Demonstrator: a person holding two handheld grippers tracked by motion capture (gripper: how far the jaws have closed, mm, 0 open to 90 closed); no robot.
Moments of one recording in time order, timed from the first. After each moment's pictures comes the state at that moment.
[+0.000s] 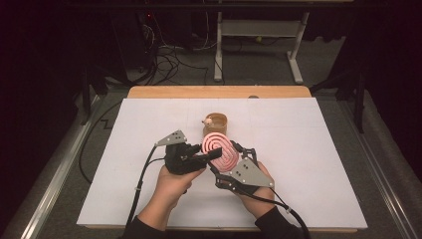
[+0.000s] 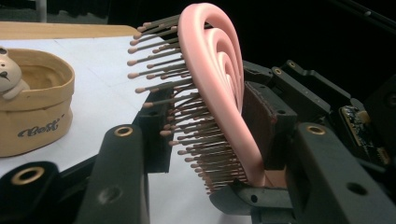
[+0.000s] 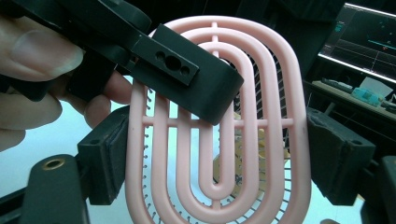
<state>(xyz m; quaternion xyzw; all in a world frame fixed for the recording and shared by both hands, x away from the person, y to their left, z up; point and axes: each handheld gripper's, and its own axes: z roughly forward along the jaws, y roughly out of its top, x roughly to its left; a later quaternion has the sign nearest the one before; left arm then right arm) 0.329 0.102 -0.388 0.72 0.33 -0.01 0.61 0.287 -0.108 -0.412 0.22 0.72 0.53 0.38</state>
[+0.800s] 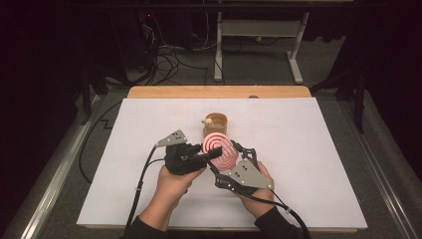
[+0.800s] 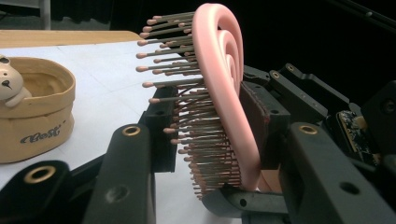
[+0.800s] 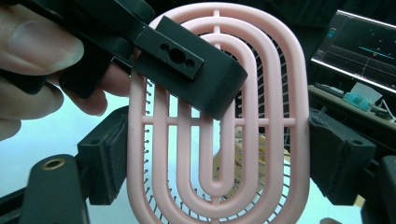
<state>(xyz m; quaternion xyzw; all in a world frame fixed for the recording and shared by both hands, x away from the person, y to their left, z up) 0.327 0.100 -0.386 0.72 0.33 0.00 0.61 0.286 -0.107 -0.413 0.22 0.72 0.53 0.40</state>
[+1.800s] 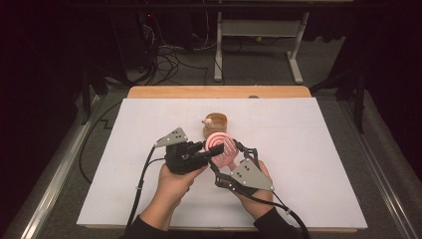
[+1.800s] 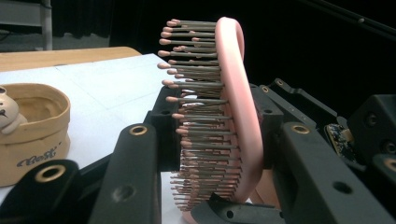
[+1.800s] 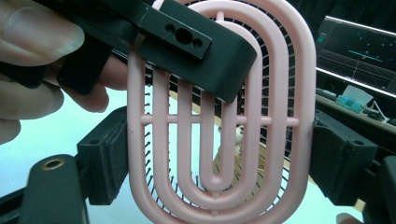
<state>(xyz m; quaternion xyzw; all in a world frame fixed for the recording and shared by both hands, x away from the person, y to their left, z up) 0.322 0.096 -0.372 0.71 0.32 0.02 0.62 0.283 -0.107 -0.409 0.23 0.70 0.54 0.40</state>
